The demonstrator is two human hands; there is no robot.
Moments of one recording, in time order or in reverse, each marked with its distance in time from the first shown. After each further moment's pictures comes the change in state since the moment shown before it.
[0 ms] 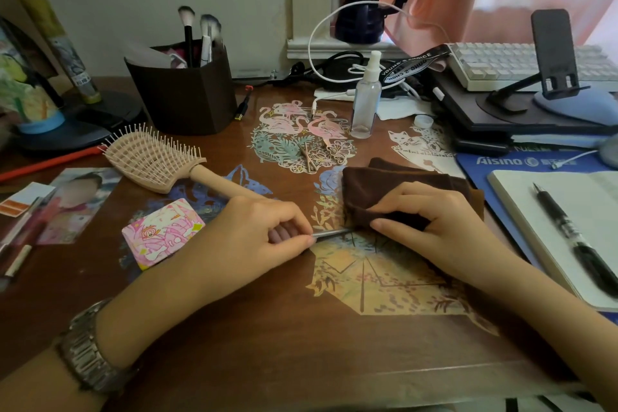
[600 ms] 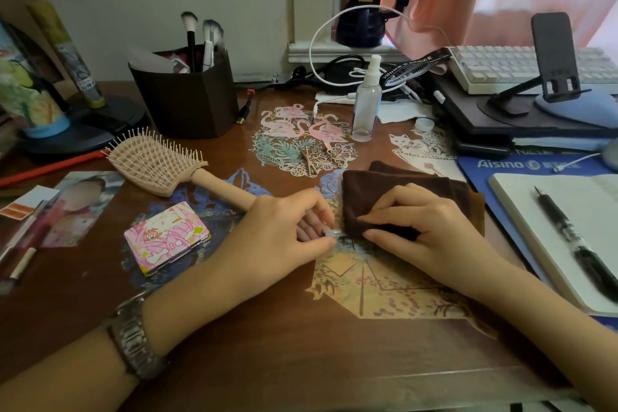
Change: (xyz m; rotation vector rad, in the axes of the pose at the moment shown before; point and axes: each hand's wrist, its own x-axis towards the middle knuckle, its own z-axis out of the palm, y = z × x) left_hand 0.016 0.009 0.021 -0.122 0.074 -0.028; right_hand 0.001 -0.004 0.005 -0.087 -0.005 -0.094
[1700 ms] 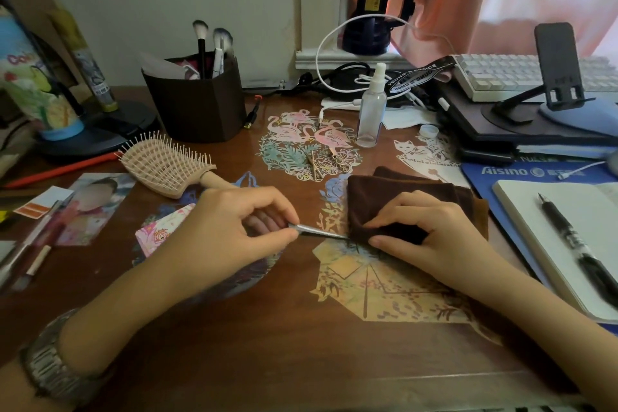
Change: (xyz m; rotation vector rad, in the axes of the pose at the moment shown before) left_hand -0.022 0.004 -0.046 0.020 0.066 -0.027; right_hand -0.001 0.006 0.000 0.076 -0.014 0.063
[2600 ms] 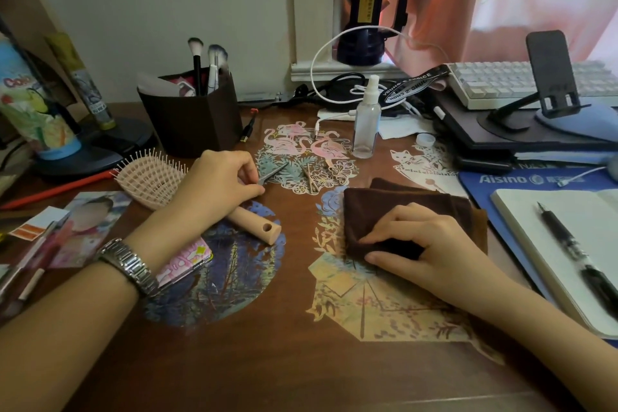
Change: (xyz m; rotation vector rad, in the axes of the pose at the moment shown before) left_hand 0.079 -0.063 -0.009 0.439 0.122 -0.224; right_hand 0.000 0.000 0.000 0.010 -0.015 -0.013
